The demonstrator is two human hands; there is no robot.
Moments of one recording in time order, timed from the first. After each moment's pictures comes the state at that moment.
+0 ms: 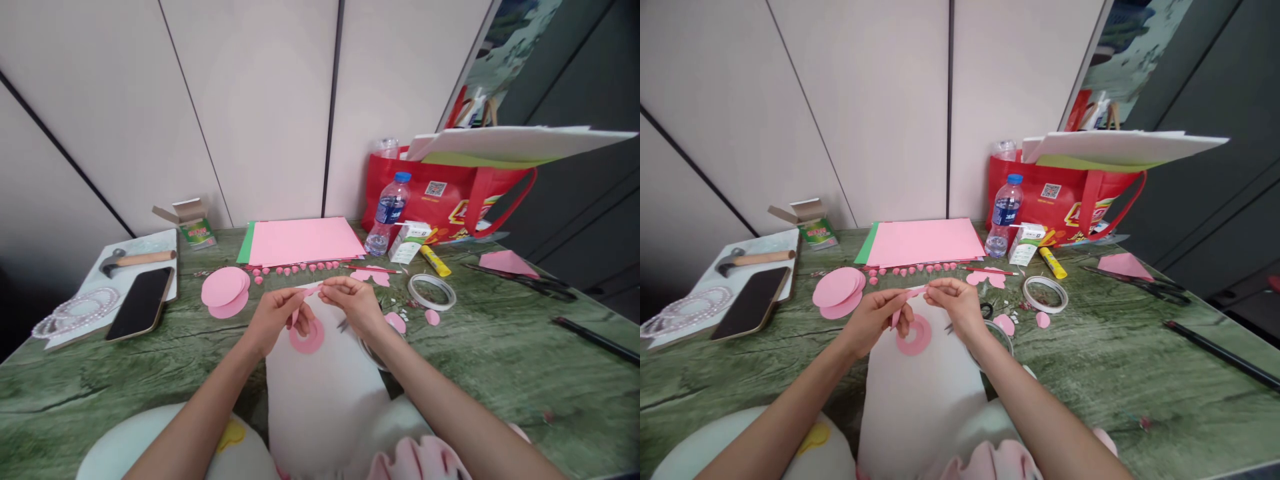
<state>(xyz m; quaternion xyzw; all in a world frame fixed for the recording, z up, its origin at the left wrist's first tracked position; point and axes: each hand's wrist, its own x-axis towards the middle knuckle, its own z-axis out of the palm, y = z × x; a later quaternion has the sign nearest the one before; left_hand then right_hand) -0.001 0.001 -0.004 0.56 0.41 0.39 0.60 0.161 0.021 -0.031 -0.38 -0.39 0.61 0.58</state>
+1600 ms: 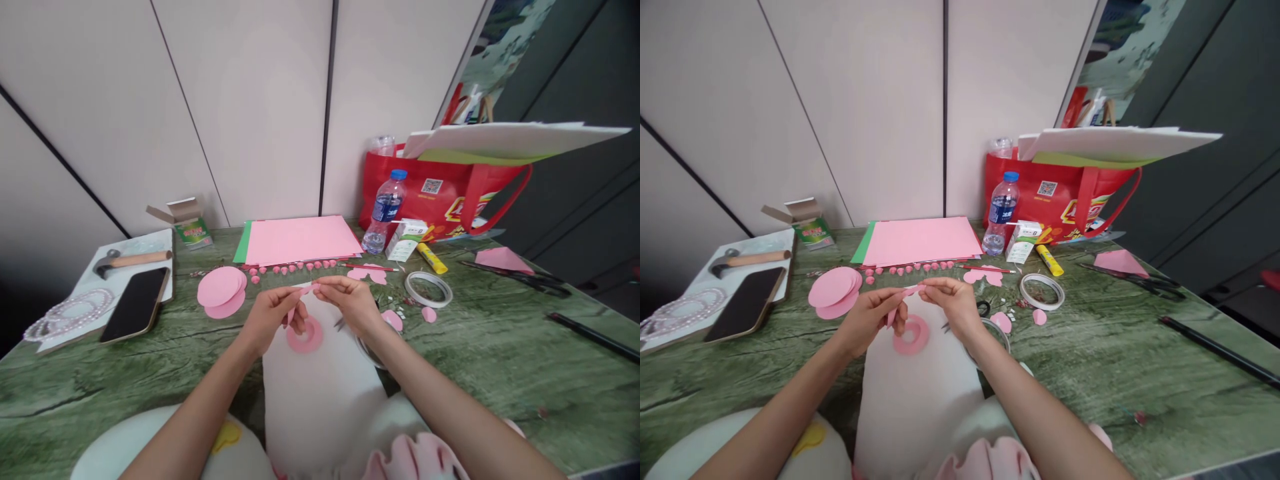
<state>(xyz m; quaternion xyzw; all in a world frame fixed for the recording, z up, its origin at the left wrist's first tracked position) -0.002 0.003 -0.006 0.56 0.41 0.40 0.60 0.162 0.022 -0.031 -0.36 -0.39 0.62 0.58</state>
